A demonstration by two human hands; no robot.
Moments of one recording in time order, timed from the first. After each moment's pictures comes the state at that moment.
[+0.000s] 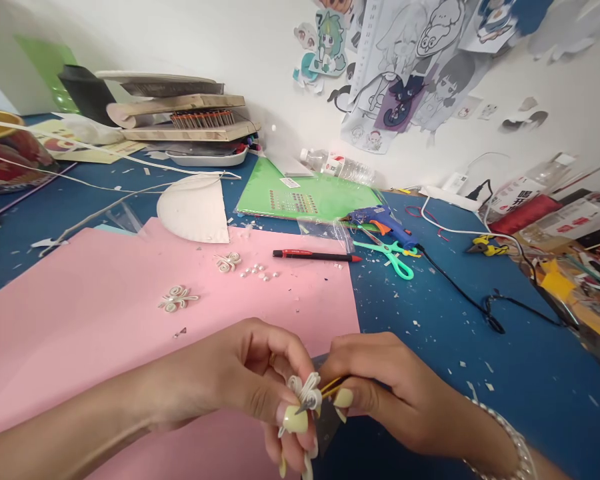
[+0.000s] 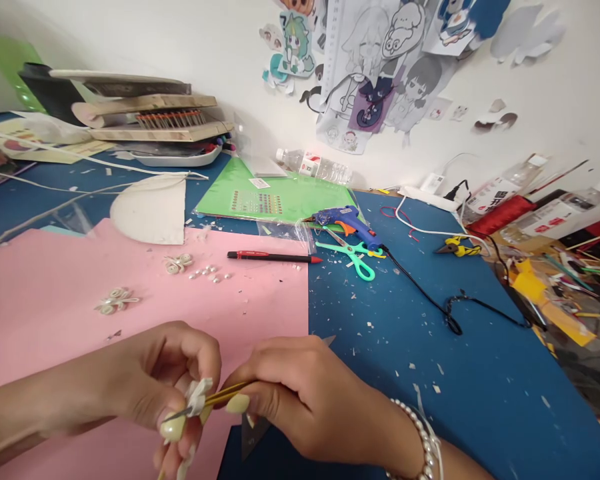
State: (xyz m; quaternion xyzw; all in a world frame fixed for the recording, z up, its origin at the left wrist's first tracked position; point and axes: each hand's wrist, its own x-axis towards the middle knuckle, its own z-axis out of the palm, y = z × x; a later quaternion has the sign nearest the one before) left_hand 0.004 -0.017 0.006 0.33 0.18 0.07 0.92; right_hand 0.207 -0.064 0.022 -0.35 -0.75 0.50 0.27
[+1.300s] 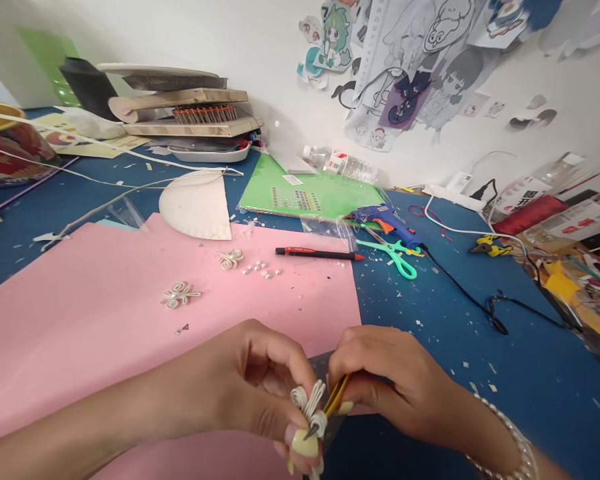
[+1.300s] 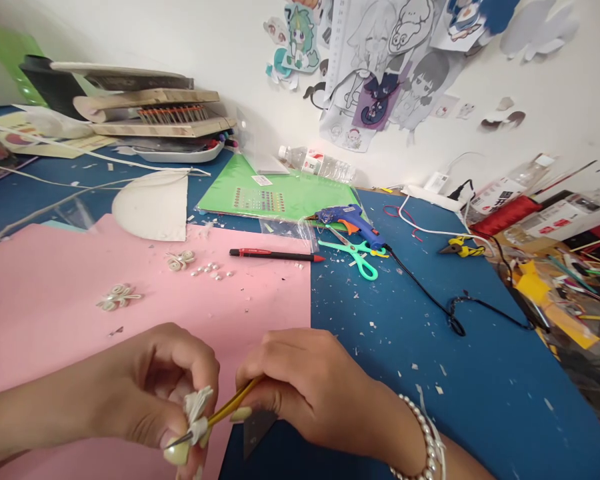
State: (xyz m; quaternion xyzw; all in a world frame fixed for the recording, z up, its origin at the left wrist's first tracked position) left_hand 0.002 -0.024 0.006 0.33 0.19 0.09 0.92; right_hand 0.210 -0.060 0.016 -0.33 -0.83 0.34 0.29
